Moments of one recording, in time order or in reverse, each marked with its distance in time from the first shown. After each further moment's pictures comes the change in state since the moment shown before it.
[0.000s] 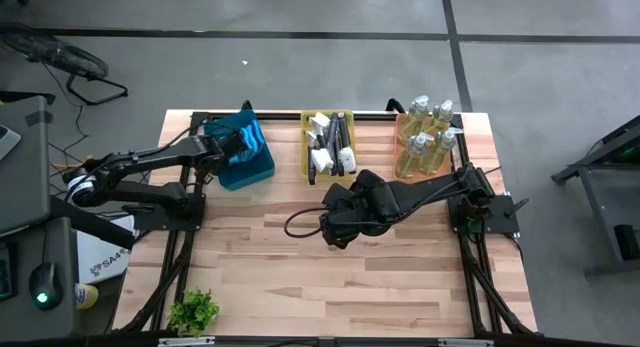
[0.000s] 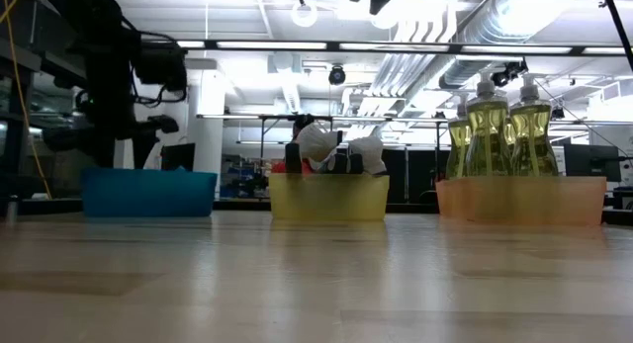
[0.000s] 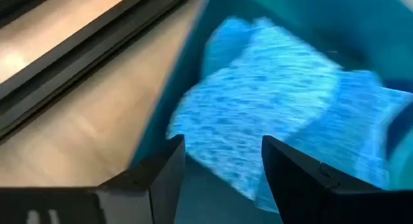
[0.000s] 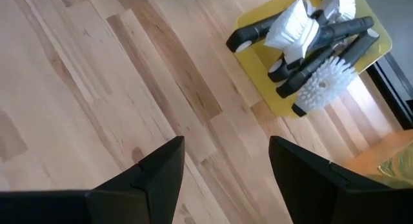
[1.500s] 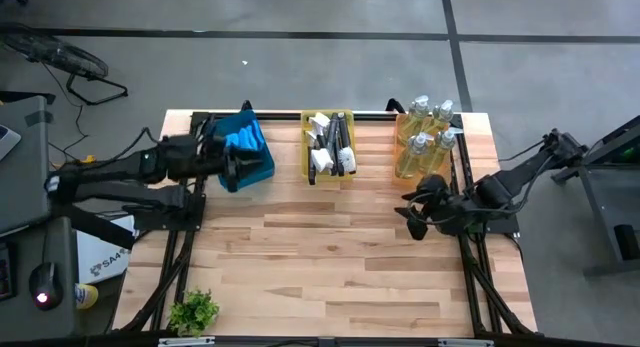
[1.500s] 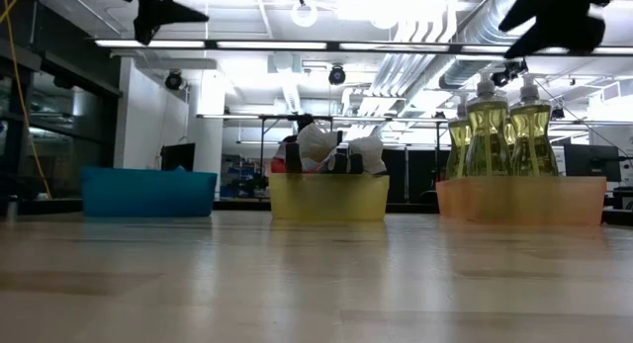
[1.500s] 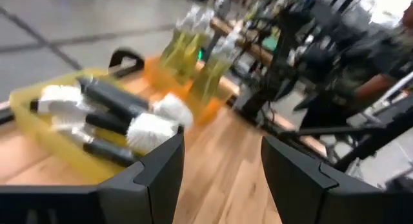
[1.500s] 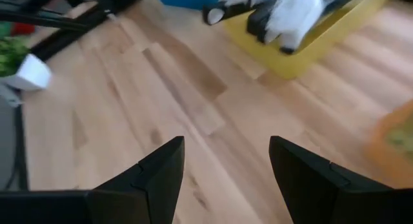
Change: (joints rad) left arm -0.475 -0.466 0.144 0.478 0.319 1.275; right arm 0.217 -1.072 -1.332 0.718 0.140 0.251
